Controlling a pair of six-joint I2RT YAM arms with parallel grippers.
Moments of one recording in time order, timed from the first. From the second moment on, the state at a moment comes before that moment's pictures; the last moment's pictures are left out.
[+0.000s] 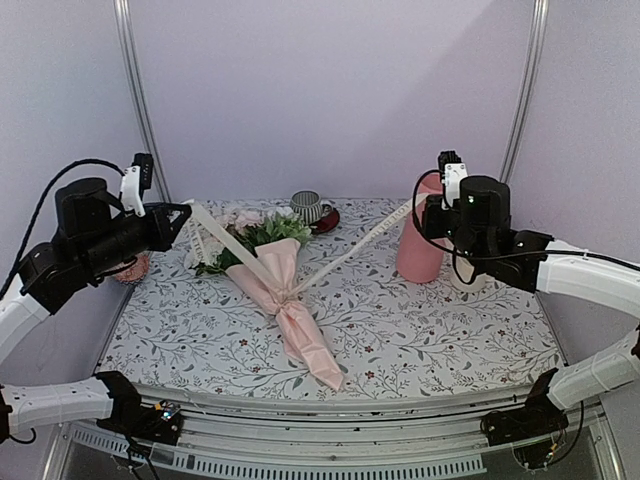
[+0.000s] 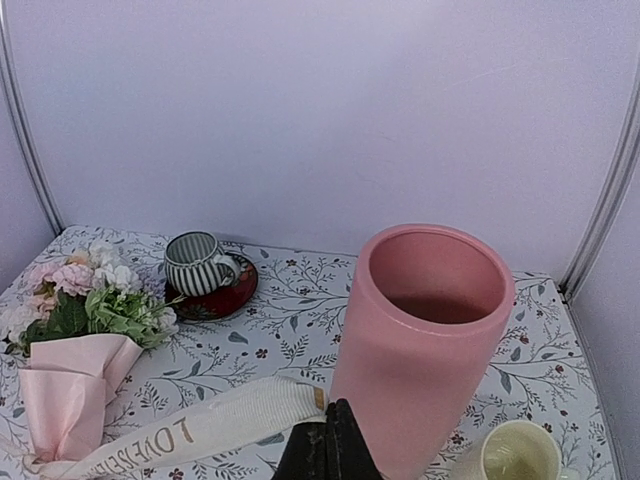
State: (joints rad) left arm -0.60 0.80 0.96 -0.38 -0.11 -0.35; right arm 0.76 1.27 0.97 0.08 0.58 0.14
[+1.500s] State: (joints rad) left arm -0.60 0.25 0.75 -0.48 -0.87 -0.63; right arm 0.74 1.12 0.85 0.12 1.01 0.36
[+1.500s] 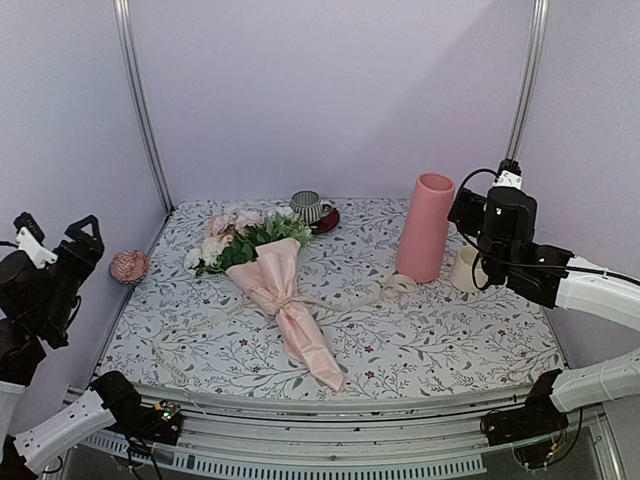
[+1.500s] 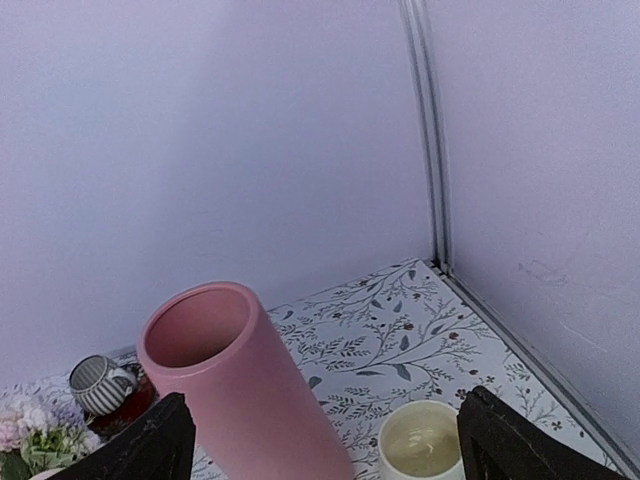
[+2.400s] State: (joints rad) left arm -0.58 0.91 0.64 -0.17 -0.02 -0.39; right arm 0.80 1.45 0.95 0.15 -0.04 0.10
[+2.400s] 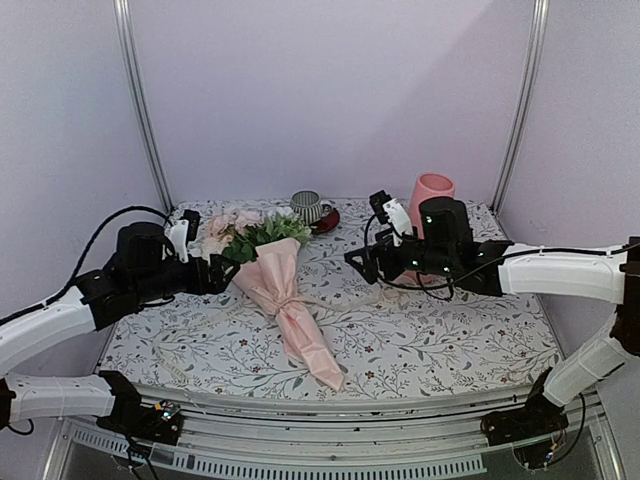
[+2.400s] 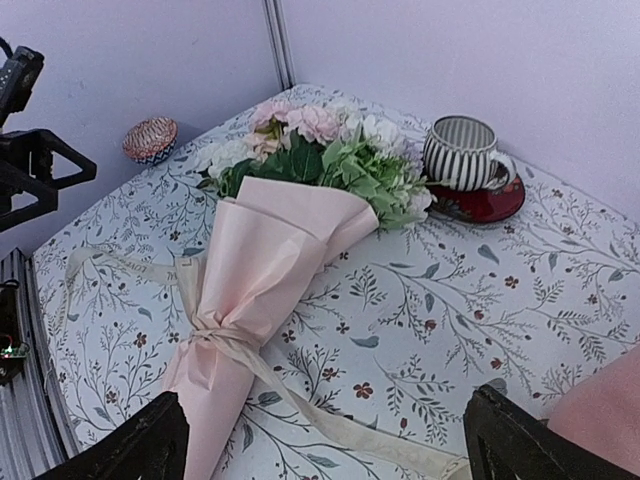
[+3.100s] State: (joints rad) left arm -0.38 1.30 0.46 0.25 0.30 -0.59; right arm 0.89 1.86 0.98 0.22 -0.35 0.38
